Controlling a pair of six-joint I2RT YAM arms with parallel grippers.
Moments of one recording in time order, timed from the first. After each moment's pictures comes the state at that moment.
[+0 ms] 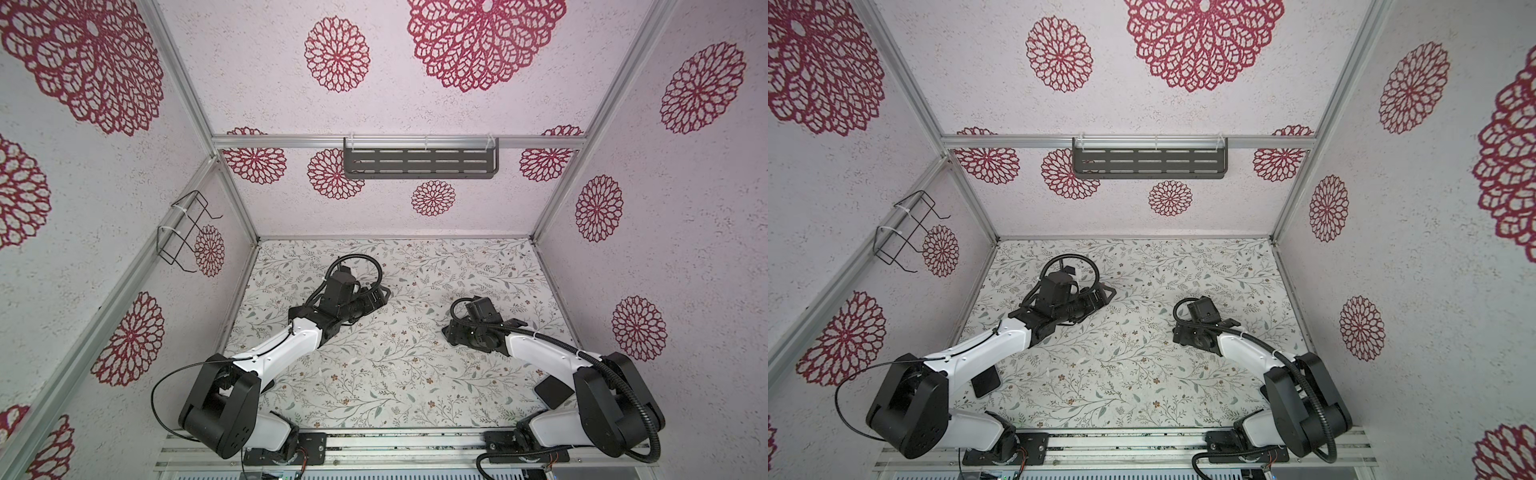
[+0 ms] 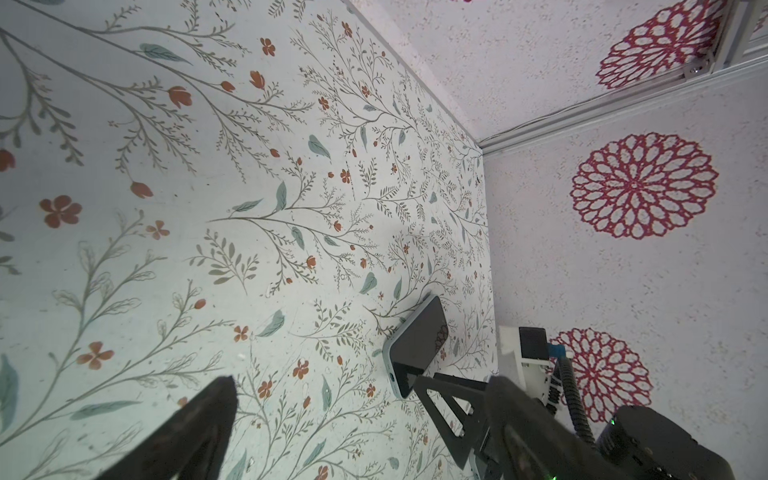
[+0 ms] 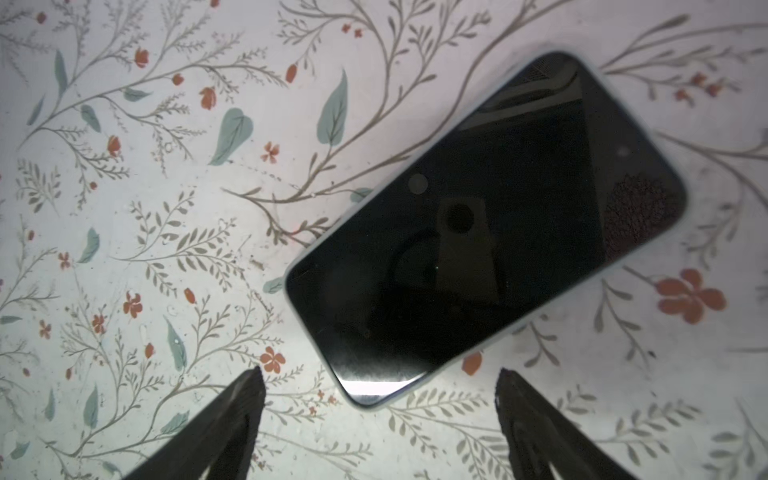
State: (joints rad) left arm -0.49 1.43 0.88 -0.03 0.20 -0.91; right arm 0.45 1.38 0.69 -0.37 0.03 0.67
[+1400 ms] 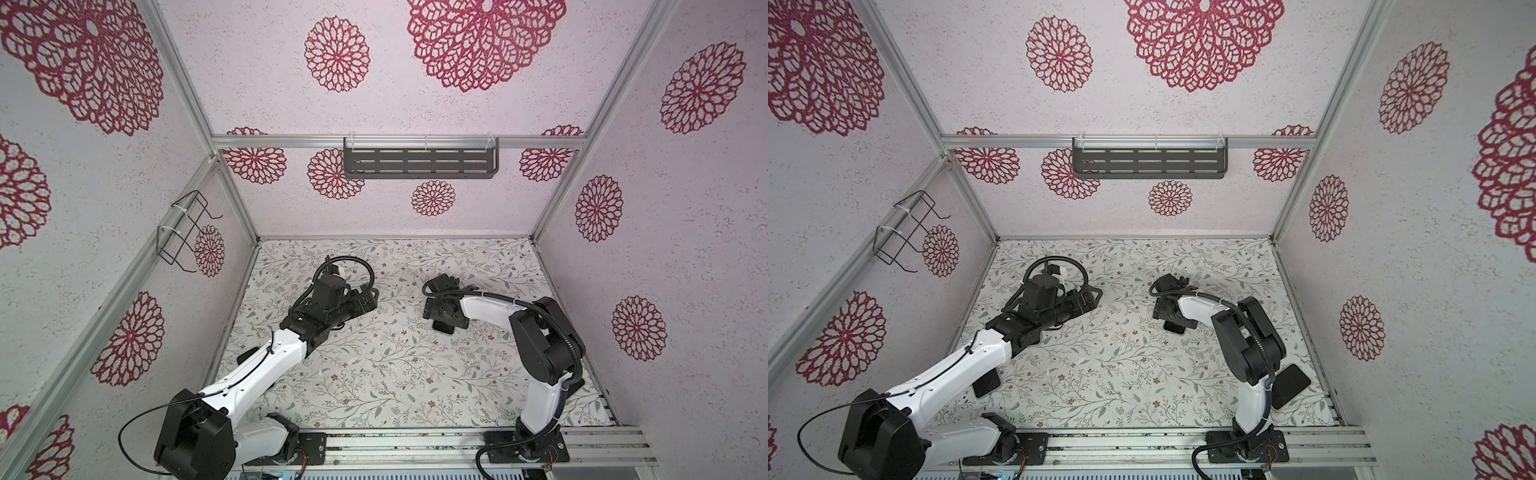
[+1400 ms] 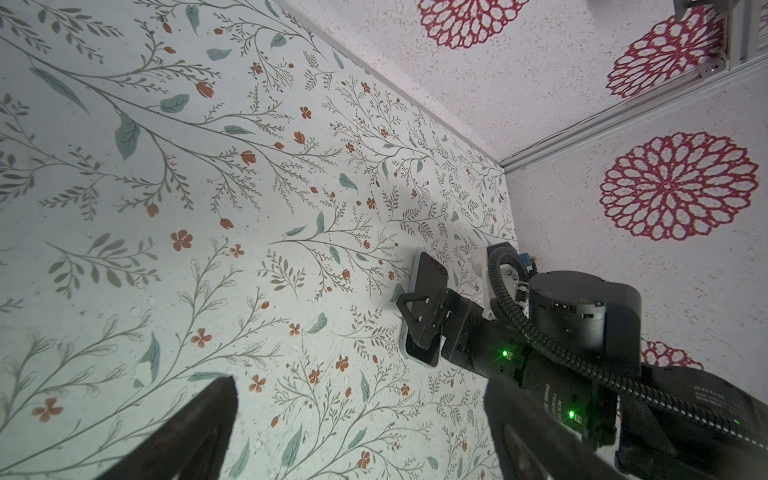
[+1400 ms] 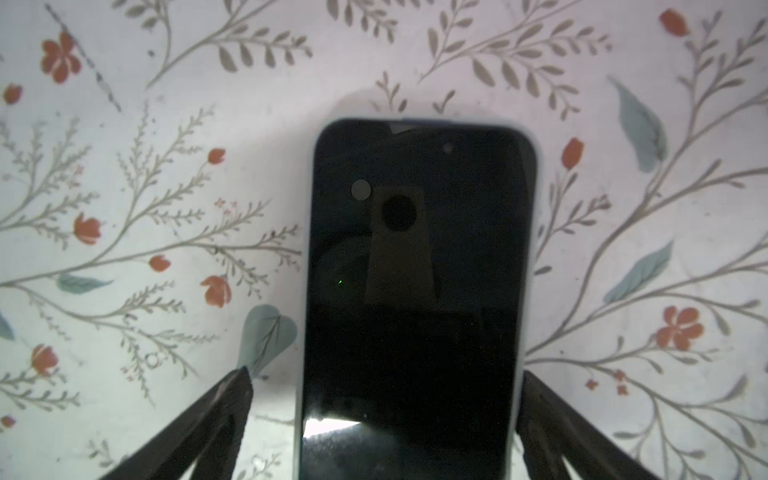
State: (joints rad) left arm -0.49 1.24 0.87 -0.21 0.06 -0.80; right arm 0.56 1.88 1.17 -0.49 0.25 0.75
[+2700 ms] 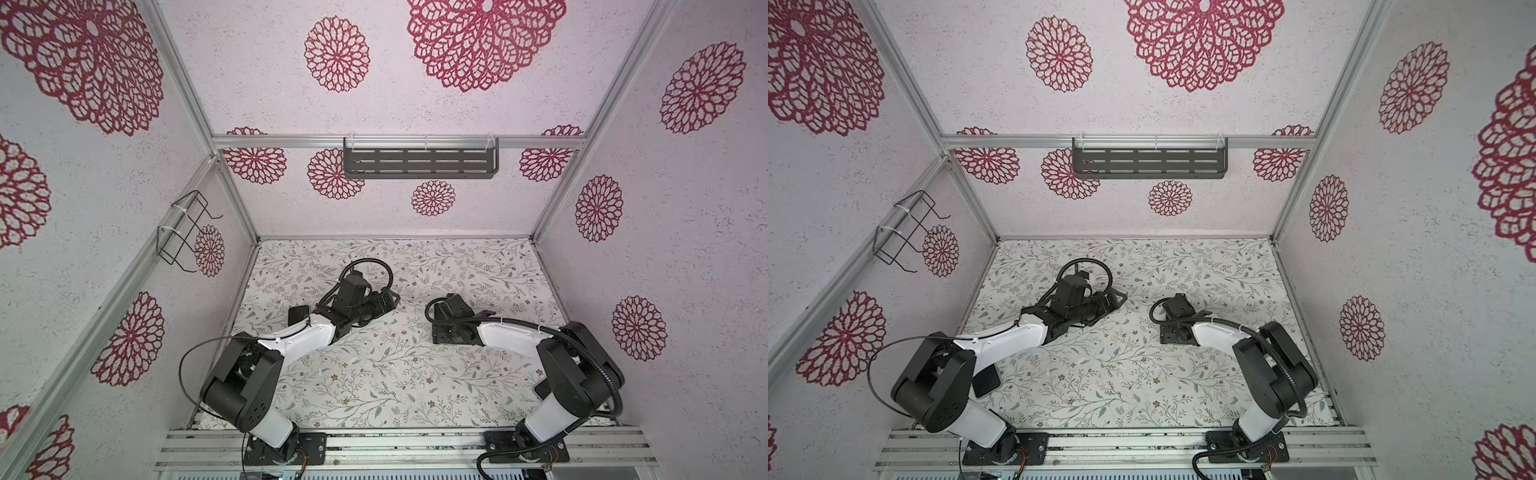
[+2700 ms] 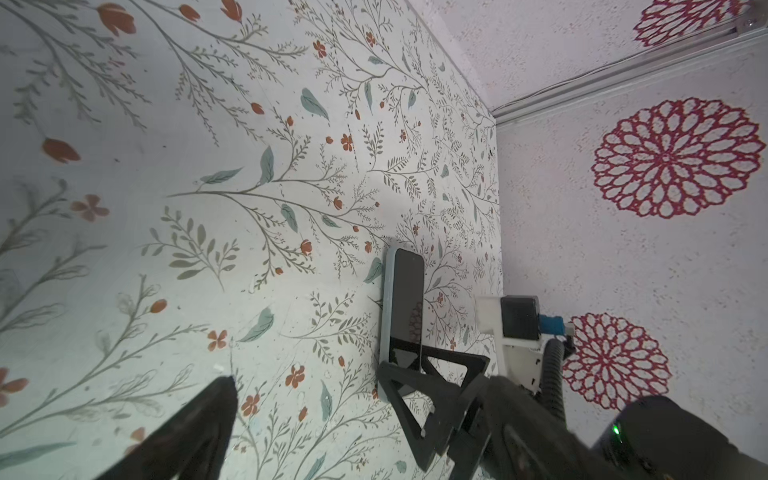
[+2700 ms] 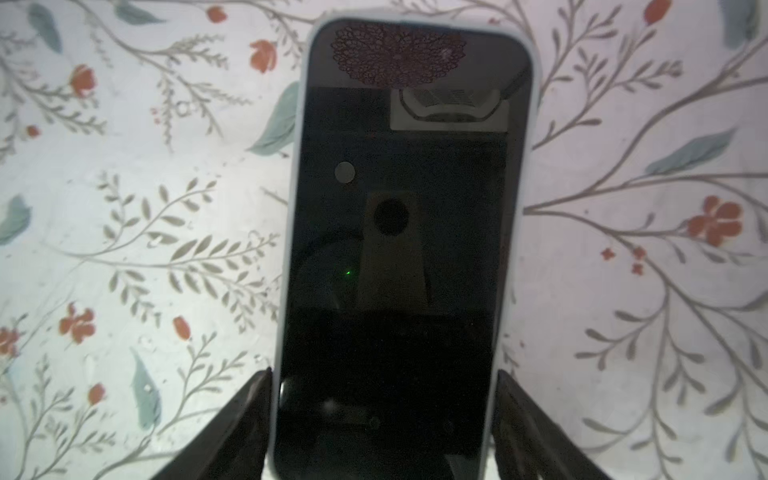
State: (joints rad) left arm -0.54 1.61 0.89 0.11 0.26 -0.95; right arm 0.59 1.59 0.80 -0.30 0.09 0.50
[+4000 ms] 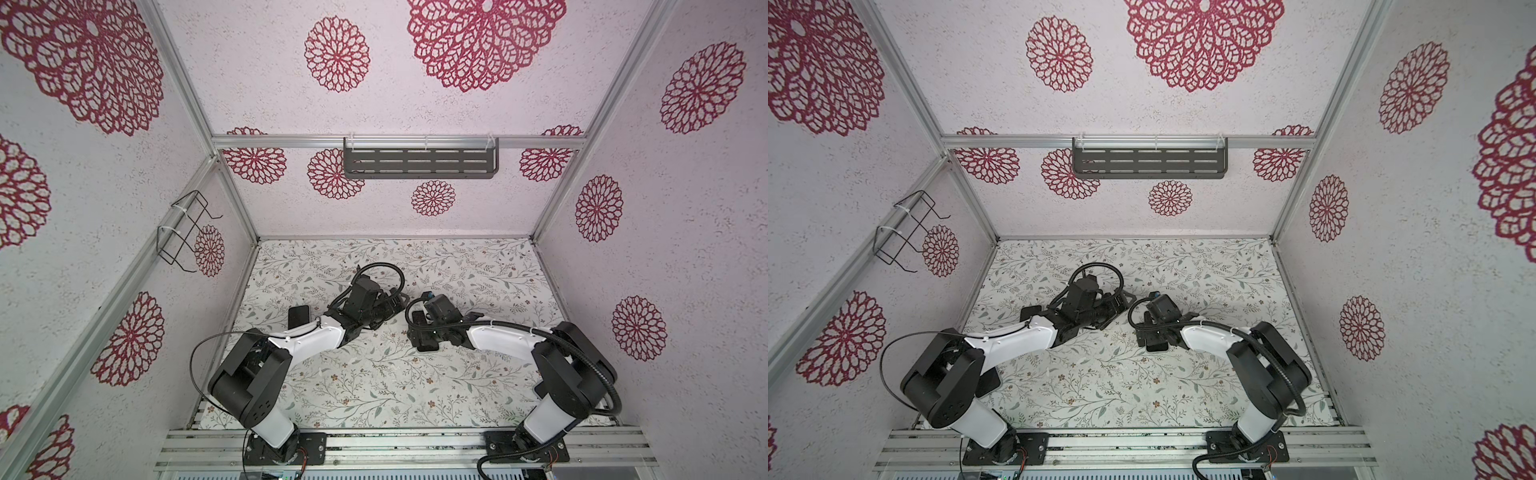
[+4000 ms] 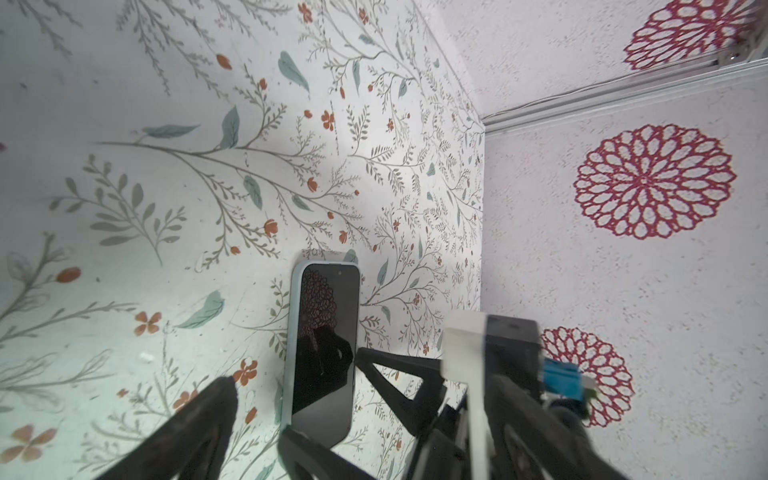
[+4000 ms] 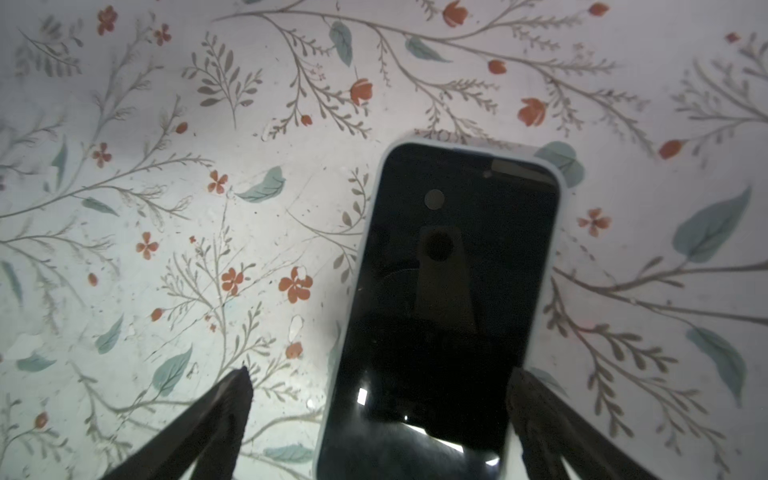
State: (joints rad) left arm -0.62 1.60 0.90 0.12 0.16 -1.08; right arm 0.72 1.70 0.94 -0.27 0.06 0.41
